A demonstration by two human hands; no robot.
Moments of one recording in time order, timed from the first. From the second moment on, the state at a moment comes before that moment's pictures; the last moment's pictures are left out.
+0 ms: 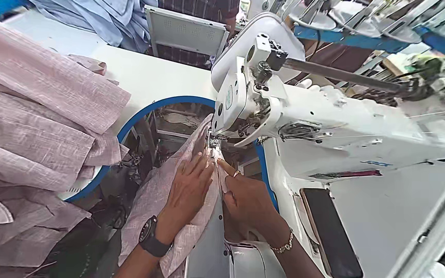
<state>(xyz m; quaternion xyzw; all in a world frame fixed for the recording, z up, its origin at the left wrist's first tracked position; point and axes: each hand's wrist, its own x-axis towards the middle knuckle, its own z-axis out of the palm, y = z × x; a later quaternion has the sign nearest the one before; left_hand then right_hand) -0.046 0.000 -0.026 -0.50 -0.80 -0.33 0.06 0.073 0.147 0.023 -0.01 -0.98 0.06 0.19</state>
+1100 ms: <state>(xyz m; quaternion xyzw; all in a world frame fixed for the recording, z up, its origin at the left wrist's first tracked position) -0.054 0.035 -0.035 -0.42 -0.73 -0.52 0.09 0.029 0.112 0.007 -0.19 -0.91 0.21 0.31</state>
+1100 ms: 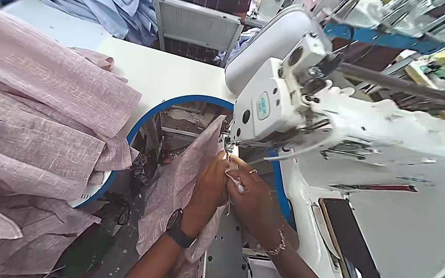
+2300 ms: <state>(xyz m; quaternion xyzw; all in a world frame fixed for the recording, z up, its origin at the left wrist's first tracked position) -0.021 -0.022 -0.030 -0.34 -0.68 -0.63 -0.15 0.112 0.090 0.082 -0.18 -0.98 0.06 0.09</state>
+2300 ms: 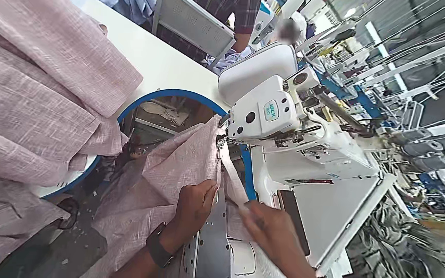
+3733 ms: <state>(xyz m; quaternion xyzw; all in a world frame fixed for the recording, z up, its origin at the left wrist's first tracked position) 0.001 -0.051 -0.025 -0.36 -0.69 -0.60 -0.16 0.081 0.014 0.102 -0.16 -0.97 -0.01 -0.16</state>
